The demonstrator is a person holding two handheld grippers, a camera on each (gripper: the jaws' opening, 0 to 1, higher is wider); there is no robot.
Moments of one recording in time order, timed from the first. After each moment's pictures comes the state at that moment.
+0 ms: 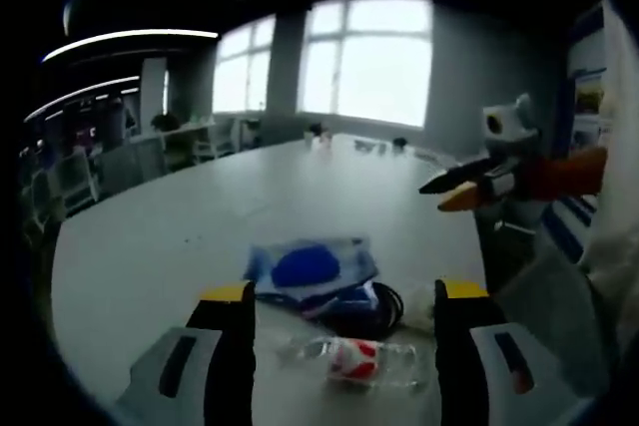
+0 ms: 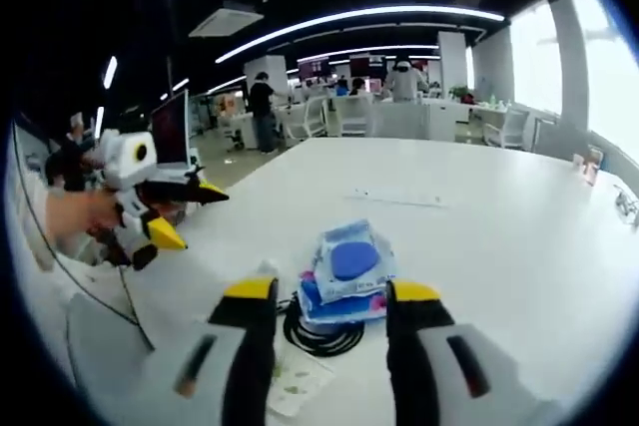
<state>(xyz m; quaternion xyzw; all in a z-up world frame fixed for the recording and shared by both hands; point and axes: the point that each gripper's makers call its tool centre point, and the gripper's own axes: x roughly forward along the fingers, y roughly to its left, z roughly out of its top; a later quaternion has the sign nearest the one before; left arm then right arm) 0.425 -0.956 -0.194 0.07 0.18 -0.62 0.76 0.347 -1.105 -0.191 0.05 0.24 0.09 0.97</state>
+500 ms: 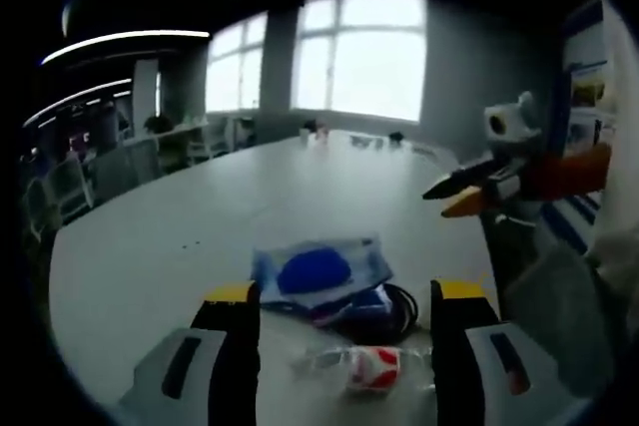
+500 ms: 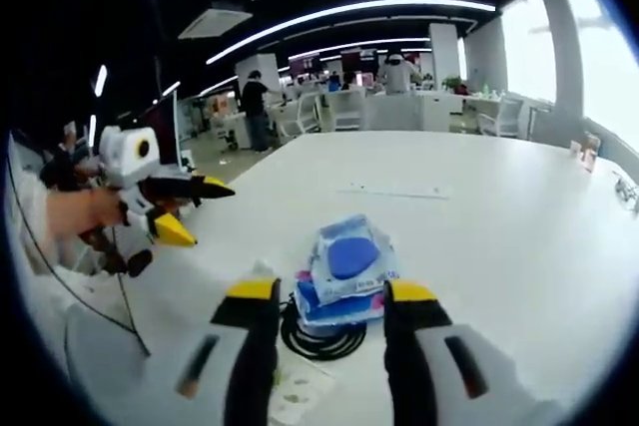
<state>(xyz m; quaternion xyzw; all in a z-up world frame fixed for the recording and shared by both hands) 0.446 -0.971 -0.201 0.08 0.18 -0.63 0.75 0.360 -1.106 -0.205 0.06 0.25 0.07 0.96</state>
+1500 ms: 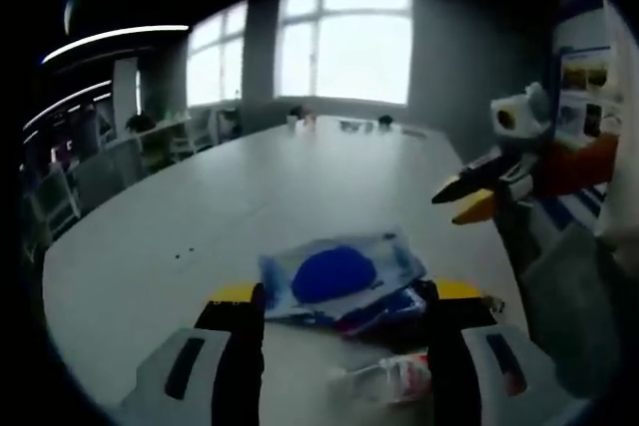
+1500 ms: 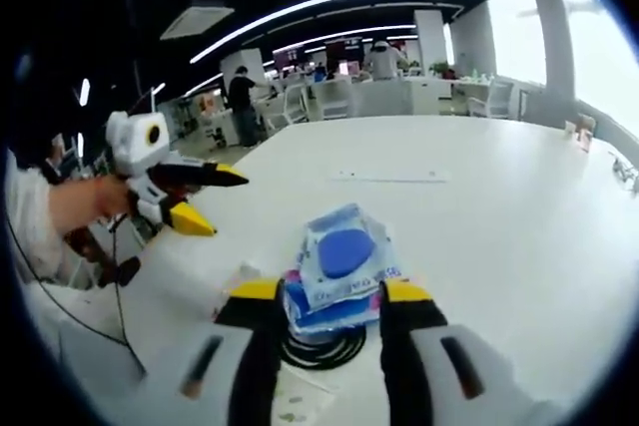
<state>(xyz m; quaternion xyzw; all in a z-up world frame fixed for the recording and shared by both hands) 0.488 -1.000 -0.222 0.12 0.19 -0.66 0.72 0.384 -1.110 -0.232 0.09 0.27 0.05 0.96</state>
